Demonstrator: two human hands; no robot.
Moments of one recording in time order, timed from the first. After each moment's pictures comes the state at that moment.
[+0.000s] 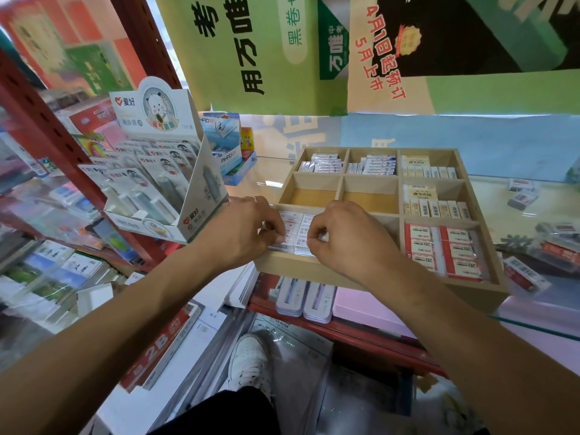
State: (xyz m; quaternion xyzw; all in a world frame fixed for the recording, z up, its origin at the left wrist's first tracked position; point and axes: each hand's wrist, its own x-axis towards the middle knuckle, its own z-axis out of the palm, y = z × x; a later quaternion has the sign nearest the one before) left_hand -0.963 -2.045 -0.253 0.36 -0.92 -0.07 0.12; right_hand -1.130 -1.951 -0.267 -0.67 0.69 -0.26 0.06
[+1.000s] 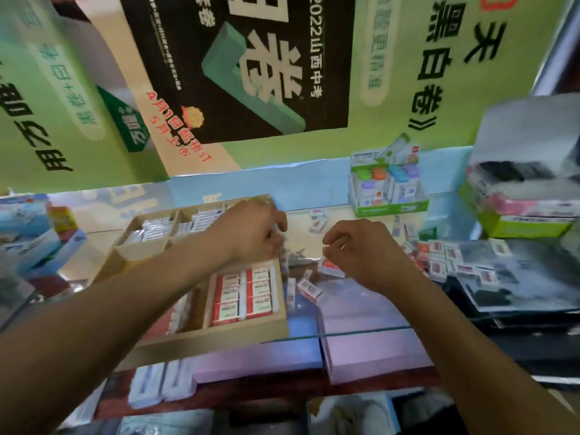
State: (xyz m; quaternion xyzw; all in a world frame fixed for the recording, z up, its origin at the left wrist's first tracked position) left_hand -1.233 -1.989 -0.228 0.13 -0.99 0.02 0.04; right_hand -1.344 -1.802 -0.262 -0.43 0.82 -0.38 0.08
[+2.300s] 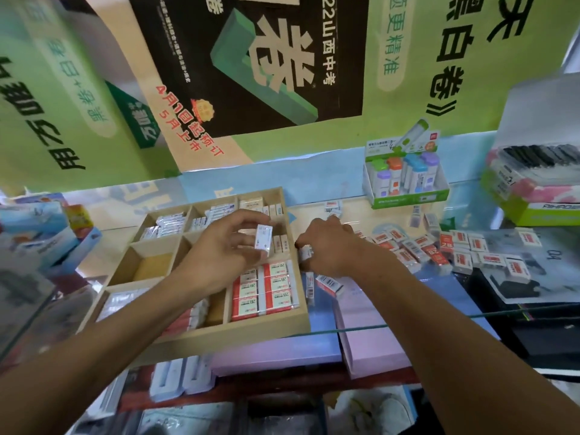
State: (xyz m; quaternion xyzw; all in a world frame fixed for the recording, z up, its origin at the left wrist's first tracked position) left_hand -1.162 -1.978 -0.243 0.25 -0.81 -0.49 0.19; right_hand -1.325 -1.871 -0.272 -0.55 0.83 -0.09 0.10
